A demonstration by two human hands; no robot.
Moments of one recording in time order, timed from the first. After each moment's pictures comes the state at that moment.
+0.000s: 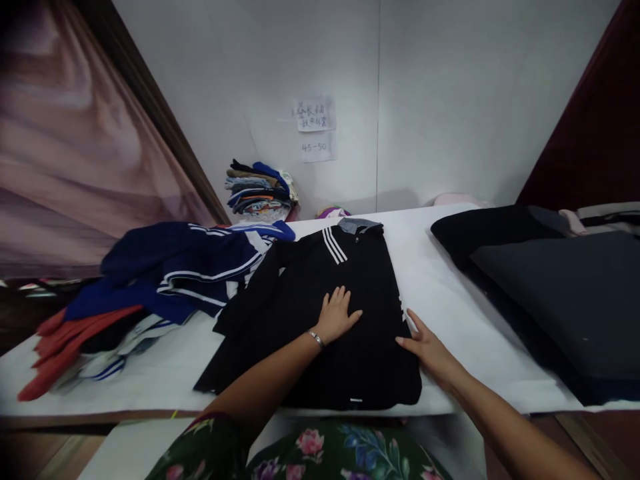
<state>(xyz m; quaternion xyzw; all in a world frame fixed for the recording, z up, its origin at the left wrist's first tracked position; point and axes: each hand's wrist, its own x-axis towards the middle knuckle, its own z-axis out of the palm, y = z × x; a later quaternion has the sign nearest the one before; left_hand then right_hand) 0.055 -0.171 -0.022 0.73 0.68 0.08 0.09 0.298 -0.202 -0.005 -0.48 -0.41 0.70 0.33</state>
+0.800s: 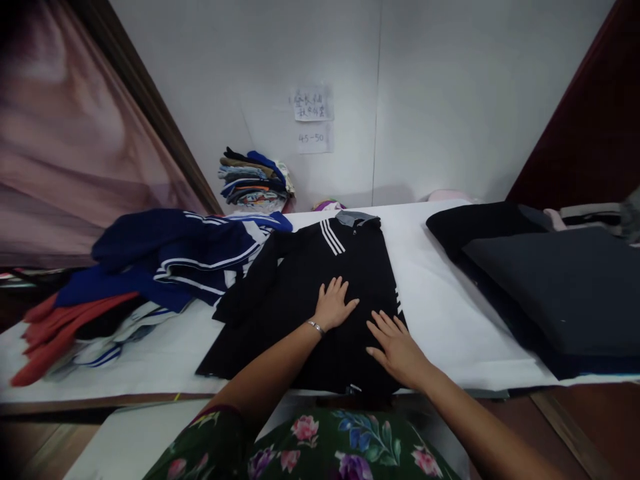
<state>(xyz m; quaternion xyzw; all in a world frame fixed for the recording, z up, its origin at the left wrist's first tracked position) 0.053 -0.176 -0.029 0.73 0.68 0.09 0.07 0.272 -0.226 -0.028 -0.40 -0.90 0.16 0.07</state>
